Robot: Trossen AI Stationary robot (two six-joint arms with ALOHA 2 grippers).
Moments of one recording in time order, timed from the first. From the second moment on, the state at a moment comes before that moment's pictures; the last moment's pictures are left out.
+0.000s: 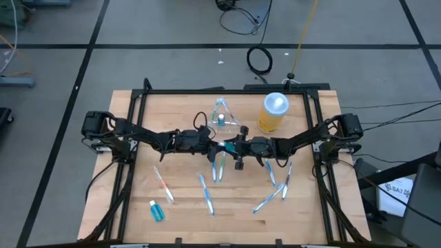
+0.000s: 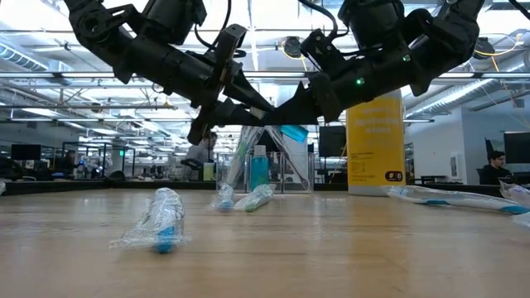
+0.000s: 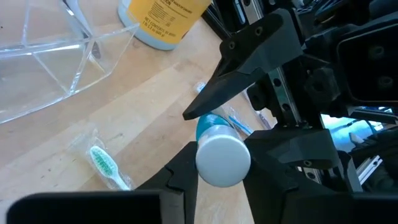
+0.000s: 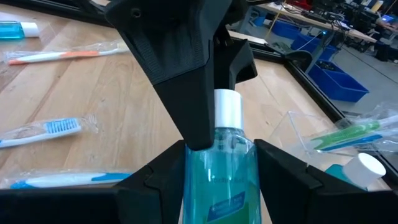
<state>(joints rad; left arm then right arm) 0.01 1.62 0.70 0.56 -0.10 -0.79 0.06 1.71 0.69 0.73 0.26 -0.18</state>
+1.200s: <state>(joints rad) 0.09 1.54 0.71 0.49 -0.05 -0.66 0.13 1.60 0.69 0.60 0.48 -0.20</state>
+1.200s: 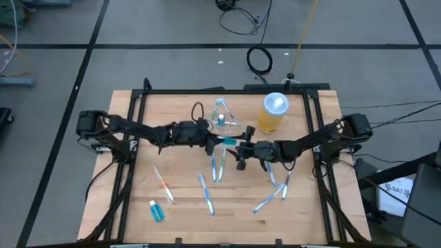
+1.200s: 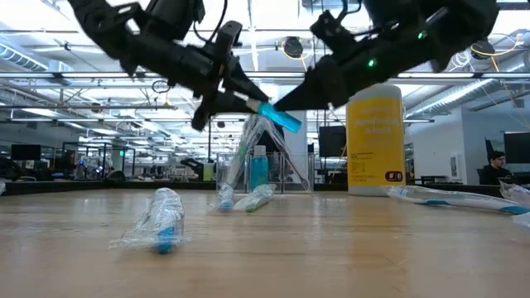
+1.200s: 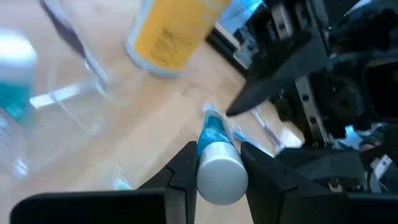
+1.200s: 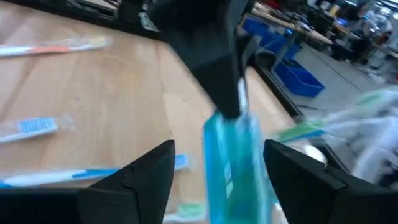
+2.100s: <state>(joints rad) 0.29 1.70 1.33 -0.47 -0.07 -0.01 0.15 1.34 0.68 0.10 0.52 0.12</state>
